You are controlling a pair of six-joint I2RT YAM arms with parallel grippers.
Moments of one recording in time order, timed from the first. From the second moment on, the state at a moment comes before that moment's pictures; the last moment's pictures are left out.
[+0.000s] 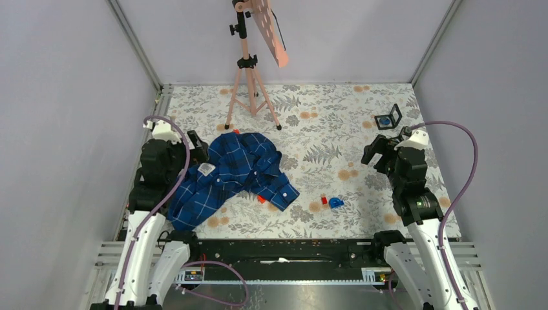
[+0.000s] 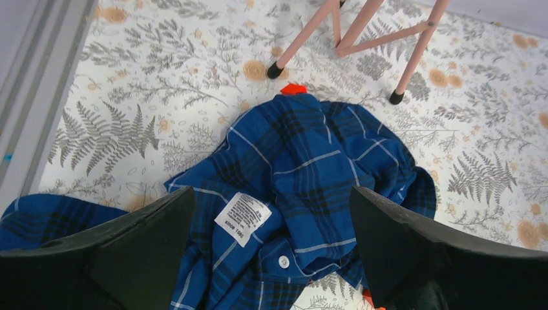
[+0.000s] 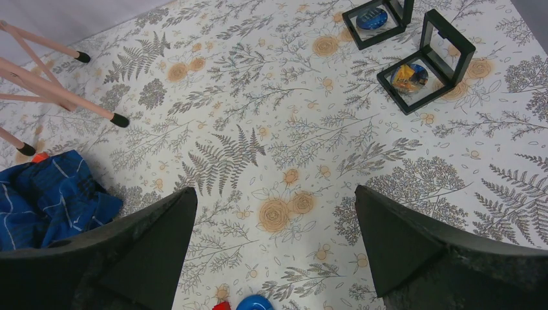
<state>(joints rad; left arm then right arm) -0.06 0.67 0.79 -0.45 0.00 -0.27 0.14 0.63 0.70 -0.44 0.19 0.37</state>
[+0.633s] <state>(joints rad) -0.26 0.88 0.76 -0.39 0.19 -0.47 0.14 0.65 0.68 -0.43 0.01 0.37</state>
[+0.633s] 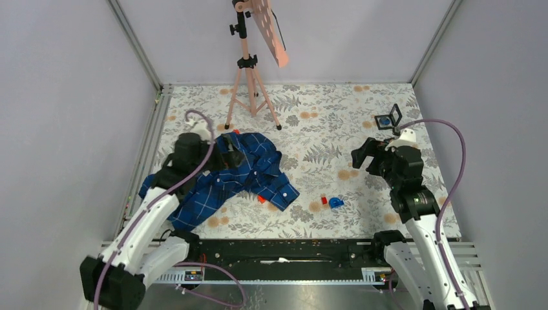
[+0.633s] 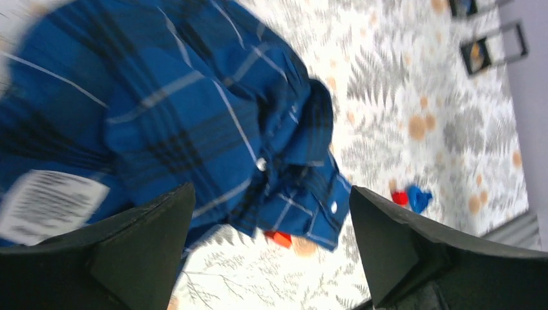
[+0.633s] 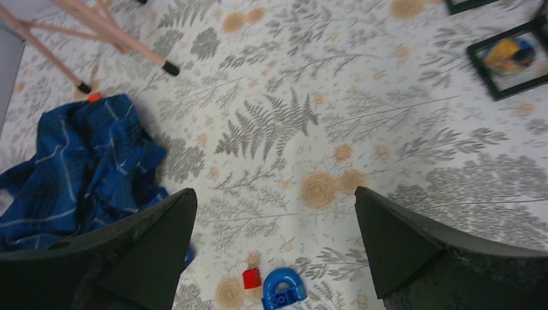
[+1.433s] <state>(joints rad) -0.73 1.41 0.80 -0.41 -0.43 -0.46 0.58 1.29 0.67 -0.17 -0.29 0.60</state>
